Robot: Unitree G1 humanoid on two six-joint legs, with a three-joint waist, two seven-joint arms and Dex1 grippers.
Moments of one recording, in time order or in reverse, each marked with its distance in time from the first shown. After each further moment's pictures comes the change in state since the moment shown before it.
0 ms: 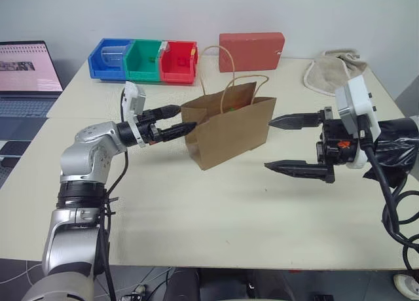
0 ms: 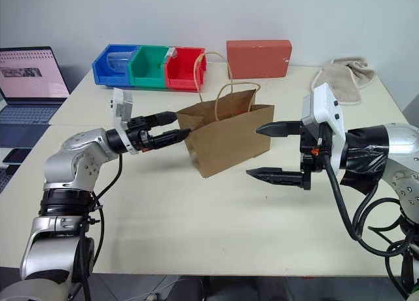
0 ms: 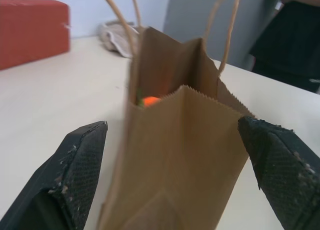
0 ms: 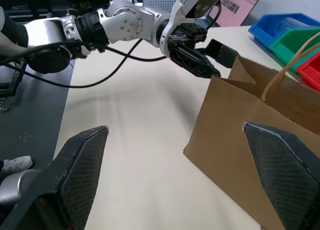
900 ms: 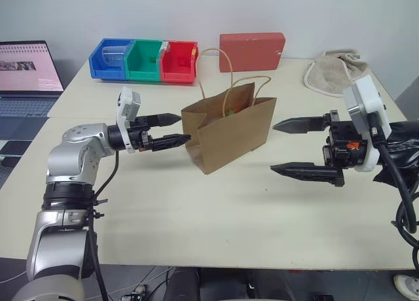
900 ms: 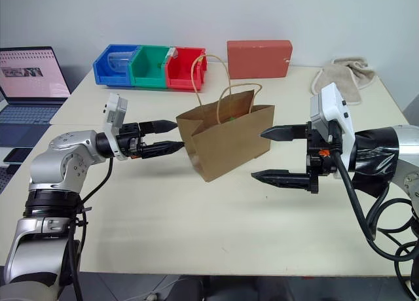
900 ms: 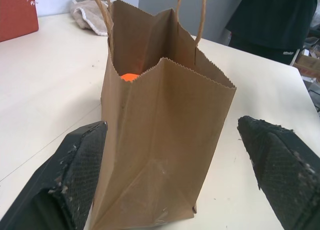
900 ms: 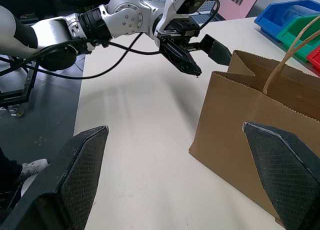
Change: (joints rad) left arm 0.019 0.083 -0.003 -0.018 0.013 0.009 -0.112; right arm 0.020 -0.043 -0.034 0.006 0.105 0.037 -0.015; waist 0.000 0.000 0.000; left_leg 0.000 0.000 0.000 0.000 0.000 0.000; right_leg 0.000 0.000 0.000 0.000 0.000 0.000
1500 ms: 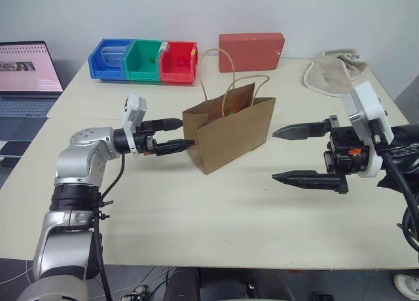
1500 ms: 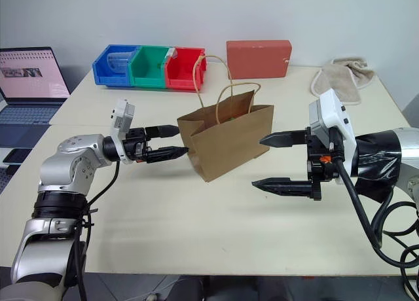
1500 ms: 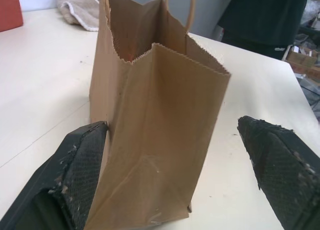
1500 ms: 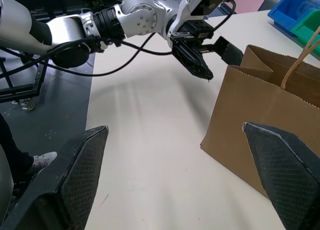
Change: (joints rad) left arm 0.014 -0.035 -0.013 0.017 0.029 -0.032 -0.033; right arm 0.021 -0.040 -0.002 -0.025 0.041 0.003 0.009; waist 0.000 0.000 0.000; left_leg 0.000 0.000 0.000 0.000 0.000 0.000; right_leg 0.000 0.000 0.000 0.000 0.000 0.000
